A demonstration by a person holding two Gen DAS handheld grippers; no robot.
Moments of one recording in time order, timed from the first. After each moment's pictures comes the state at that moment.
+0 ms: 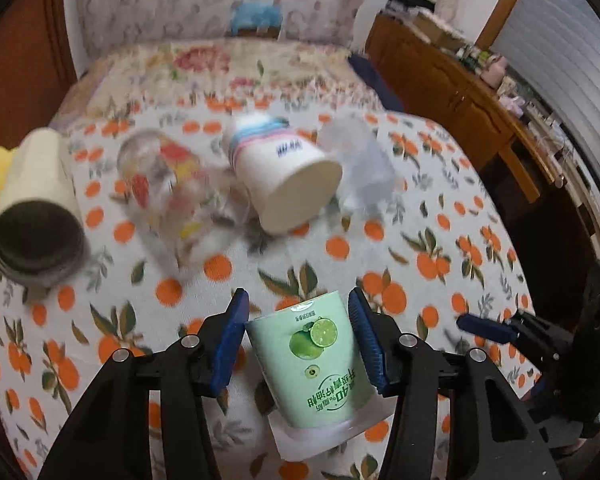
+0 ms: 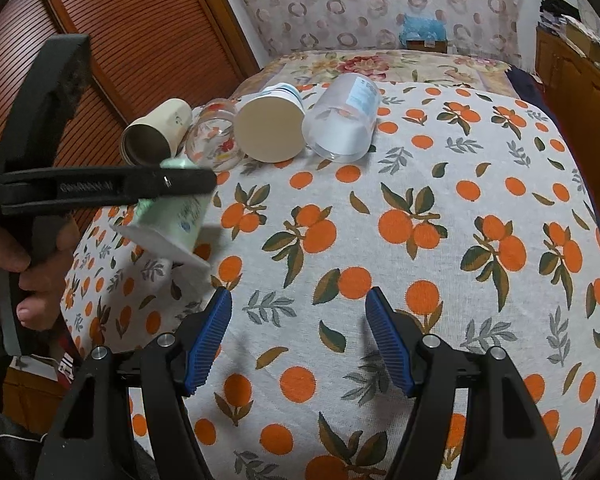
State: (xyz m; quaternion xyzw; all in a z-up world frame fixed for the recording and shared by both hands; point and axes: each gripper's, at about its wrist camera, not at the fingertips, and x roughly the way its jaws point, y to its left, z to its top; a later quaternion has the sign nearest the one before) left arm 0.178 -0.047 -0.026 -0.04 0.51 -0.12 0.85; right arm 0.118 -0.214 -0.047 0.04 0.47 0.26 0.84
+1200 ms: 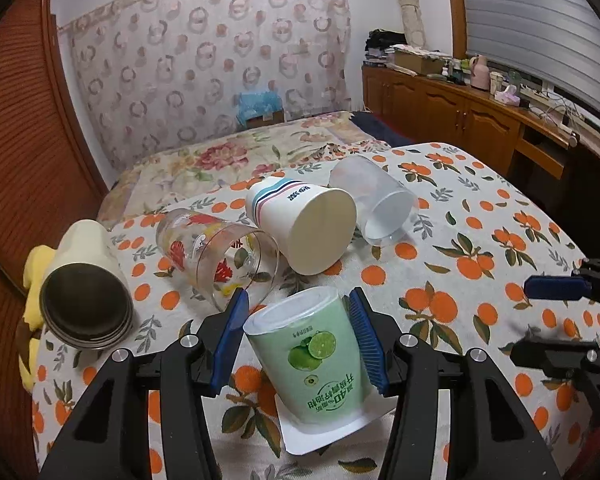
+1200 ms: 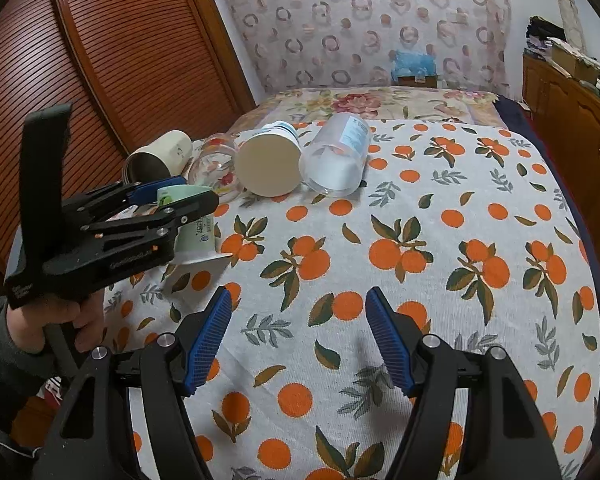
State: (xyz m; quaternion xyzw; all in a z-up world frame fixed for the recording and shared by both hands) left arm 0.141 -0.065 -0.038 0.10 0.35 -0.08 0.93; right arm 0.104 -0.220 -0.038 0.05 0.41 0.25 0.87
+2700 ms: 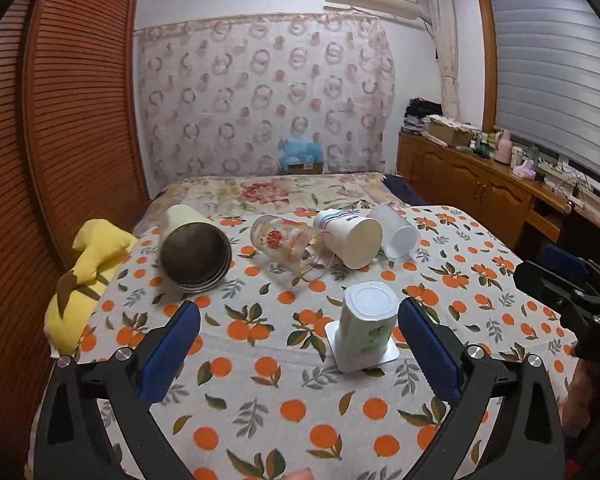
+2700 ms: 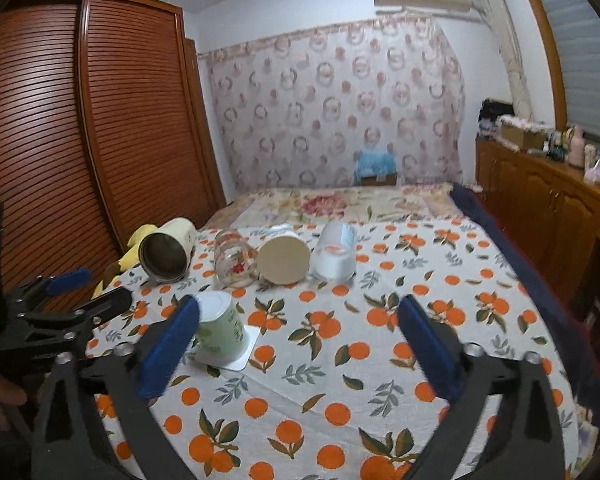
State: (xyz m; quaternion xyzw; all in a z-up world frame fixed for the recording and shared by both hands) left arm 0.020 -0.001 0.005 0.01 0.26 -0.03 0.97; right arm 0.019 -0.197 0.014 0.04 0.22 0.16 0.96
